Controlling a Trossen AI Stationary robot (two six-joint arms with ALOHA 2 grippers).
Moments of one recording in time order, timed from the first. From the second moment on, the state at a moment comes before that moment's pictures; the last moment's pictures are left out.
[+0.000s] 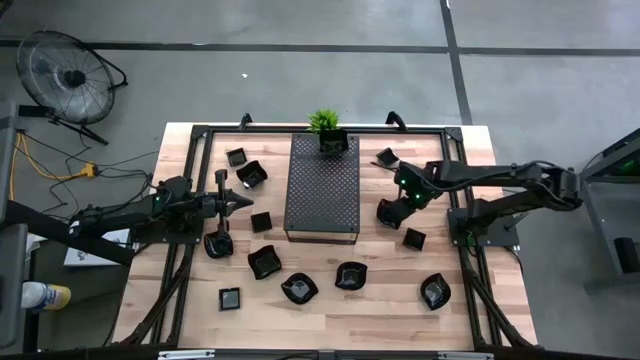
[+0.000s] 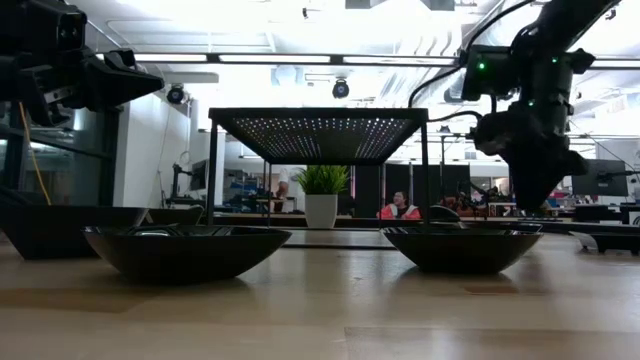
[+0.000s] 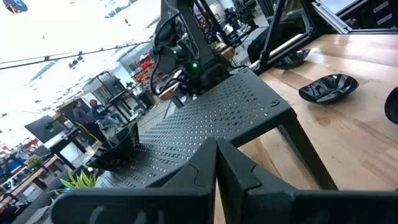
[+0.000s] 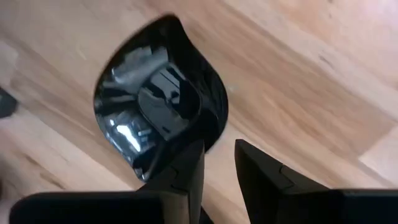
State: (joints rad) left arm 0.20 0.01 0.02 0.02 0.19 0.60; right arm -0.35 1.21 0.61 -0.73 -0.13 0.69
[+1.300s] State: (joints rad) left arm 0.20 0.01 0.02 0.02 0.19 0.60; right arm -0.23 1.21 0.63 -0.68 -0.12 0.74
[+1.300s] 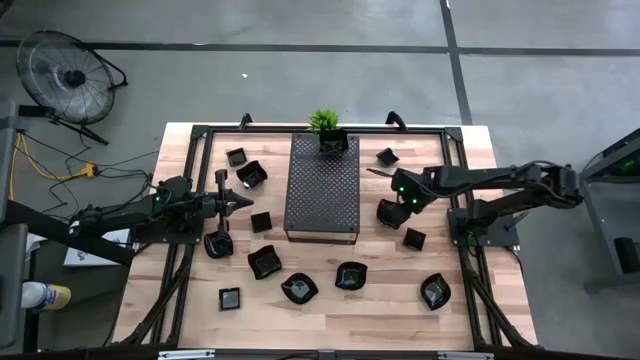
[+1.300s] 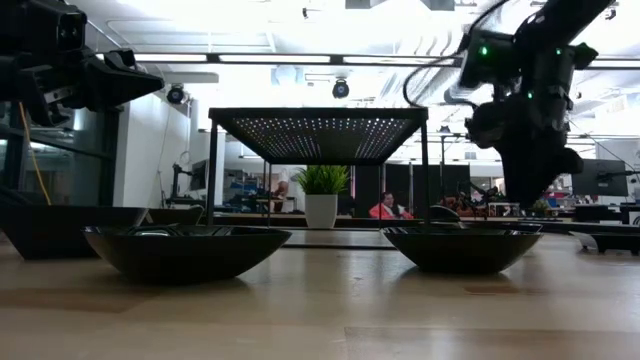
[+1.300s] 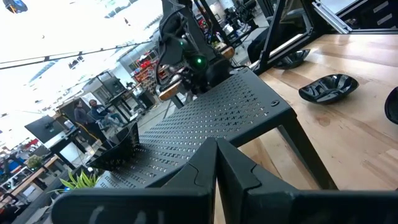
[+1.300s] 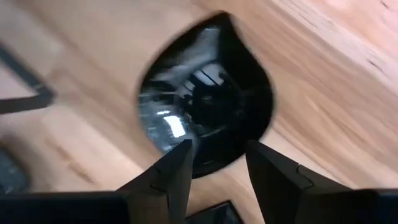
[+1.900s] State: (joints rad) left arm 0.20 0.01 0.02 0.02 0.19 0.60; right arm 0.21 1.25 0.69 -0.58 0.18 0.71
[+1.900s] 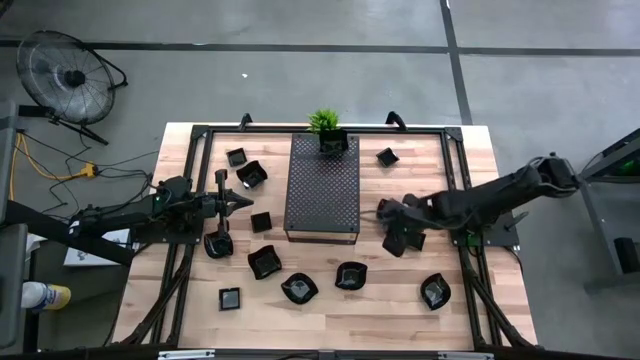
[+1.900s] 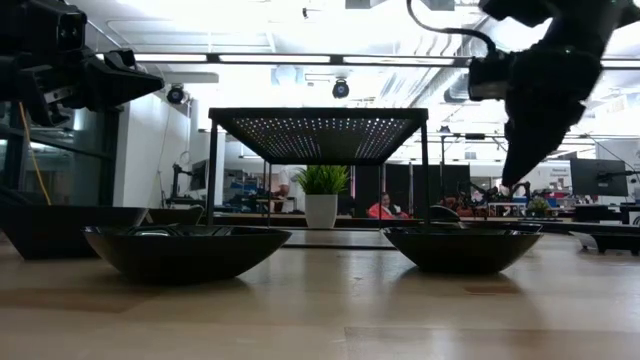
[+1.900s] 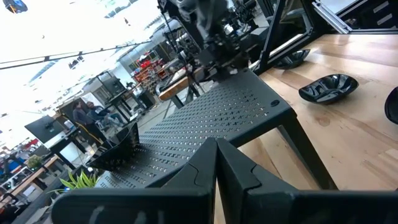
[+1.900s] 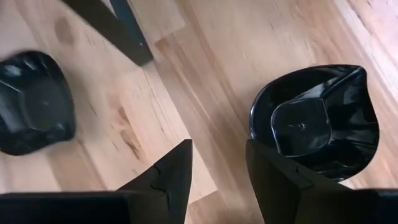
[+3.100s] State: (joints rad) left arm 0.20 0.01 0.02 0.02 0.19 0.60; right arm 0.36 1.66 0.84 -0.78 0.48 0.65
